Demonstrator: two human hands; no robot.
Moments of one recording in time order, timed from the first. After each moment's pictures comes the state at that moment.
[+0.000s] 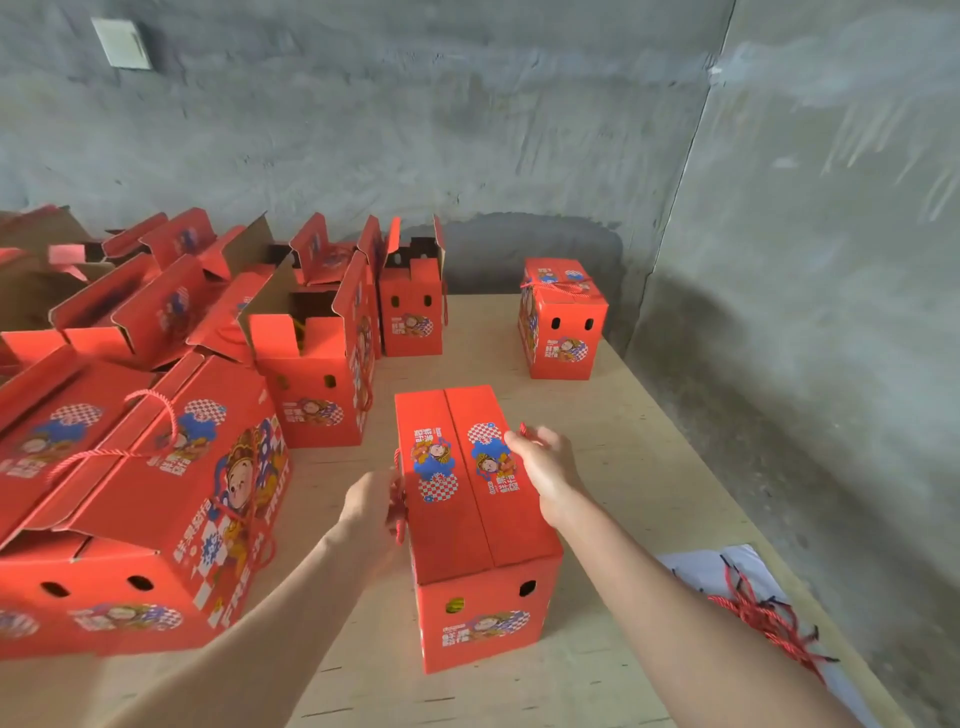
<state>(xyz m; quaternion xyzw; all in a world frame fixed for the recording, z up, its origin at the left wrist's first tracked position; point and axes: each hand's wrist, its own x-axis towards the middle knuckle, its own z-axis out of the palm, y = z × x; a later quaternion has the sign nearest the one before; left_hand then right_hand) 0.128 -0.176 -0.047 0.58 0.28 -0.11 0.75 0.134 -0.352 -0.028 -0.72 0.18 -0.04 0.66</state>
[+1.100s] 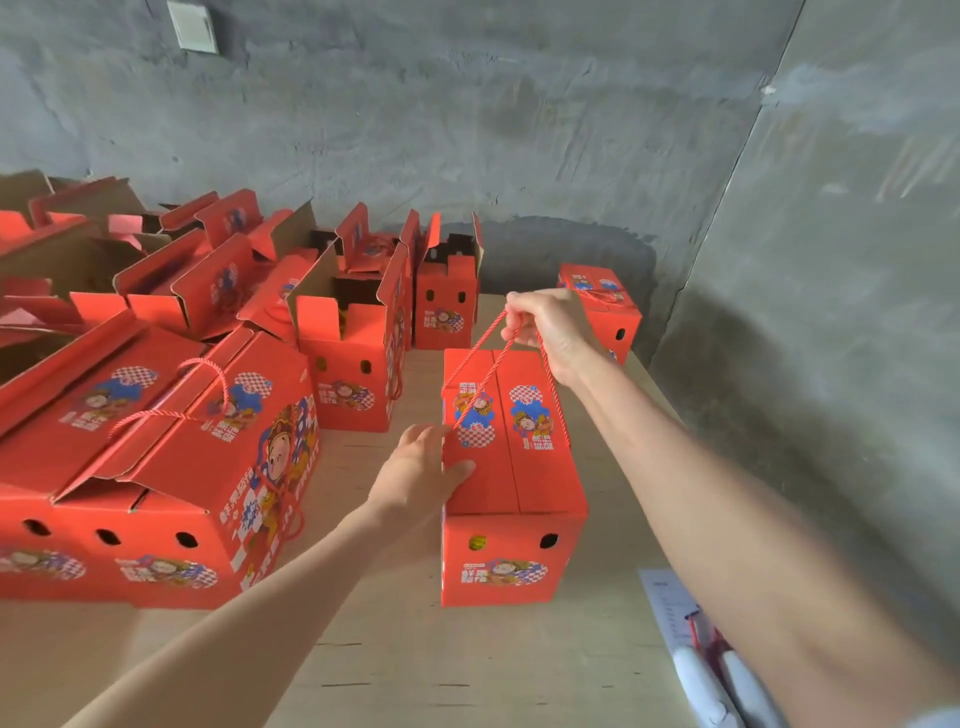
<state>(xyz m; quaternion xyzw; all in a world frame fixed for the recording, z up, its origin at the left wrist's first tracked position) 0.124 -0.156 -0.034 0.92 -0.08 0.06 0.39 0.177 -0.312 0.106 -0.77 -0.03 -0.08 0.64</state>
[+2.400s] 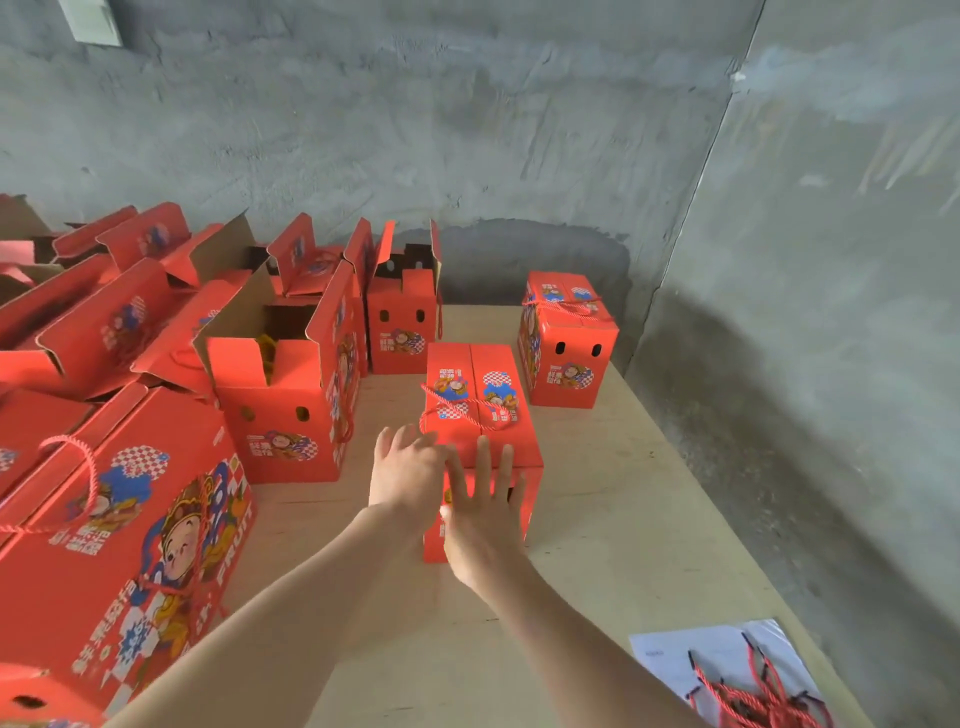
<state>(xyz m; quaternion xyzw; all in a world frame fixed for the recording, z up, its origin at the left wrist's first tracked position) 0.238 -0.214 -0.048 0.98 -0.13 0.12 0.08 0.194 -0.310 -0.077 -1.00 -0.01 -0.09 0.03</state>
